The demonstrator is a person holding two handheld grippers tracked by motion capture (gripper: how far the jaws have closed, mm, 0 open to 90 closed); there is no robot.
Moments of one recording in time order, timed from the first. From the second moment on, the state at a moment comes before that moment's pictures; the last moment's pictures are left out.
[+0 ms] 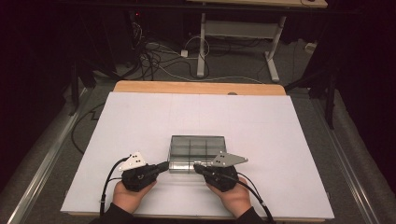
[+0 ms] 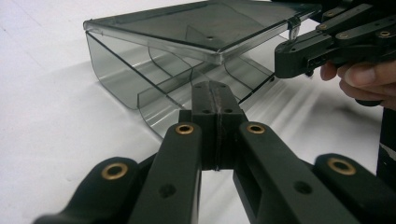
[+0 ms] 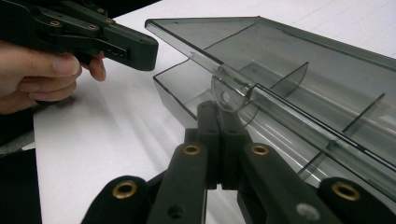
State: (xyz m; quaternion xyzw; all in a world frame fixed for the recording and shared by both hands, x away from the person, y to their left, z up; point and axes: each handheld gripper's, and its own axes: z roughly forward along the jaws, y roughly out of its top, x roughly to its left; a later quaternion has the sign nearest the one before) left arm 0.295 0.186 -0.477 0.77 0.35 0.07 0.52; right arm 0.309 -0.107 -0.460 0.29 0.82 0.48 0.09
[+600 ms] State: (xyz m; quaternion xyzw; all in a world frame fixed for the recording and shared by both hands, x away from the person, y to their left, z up) left arm 0.301 0.179 -0.477 0.77 0.35 0.07 0.53; right arm 0.306 -0.111 -0.461 0.30 0.82 0.48 0.10
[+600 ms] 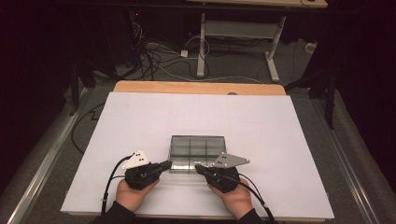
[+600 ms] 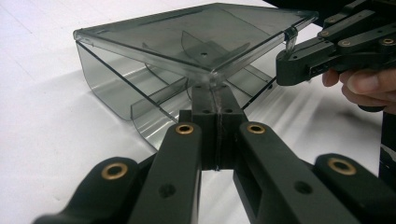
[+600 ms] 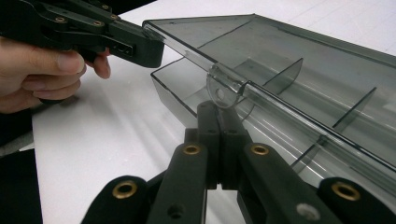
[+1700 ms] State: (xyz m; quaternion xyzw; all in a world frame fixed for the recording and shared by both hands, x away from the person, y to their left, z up) left arm 0.303 0.181 -0.477 0.78 0.33 0.06 0.53; right arm 0.280 -0.175 -0.456 0.33 0.79 0.50 0.12
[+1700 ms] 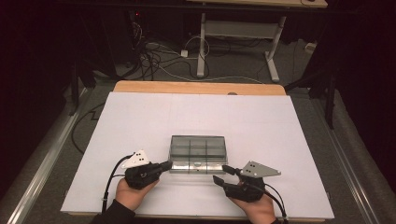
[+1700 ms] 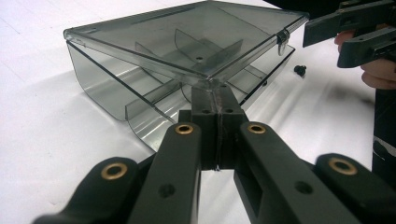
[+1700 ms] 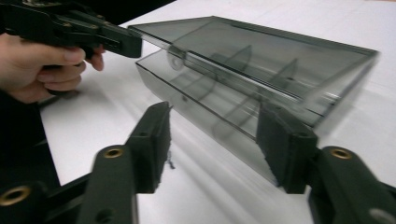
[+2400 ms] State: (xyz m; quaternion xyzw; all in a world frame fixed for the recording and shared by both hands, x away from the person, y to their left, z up) left arm 0.303 0.182 -0.476 0.78 0.33 0.06 0.53; right arm 0.275 -0.218 -0.465 0.37 0.78 0.49 0.14
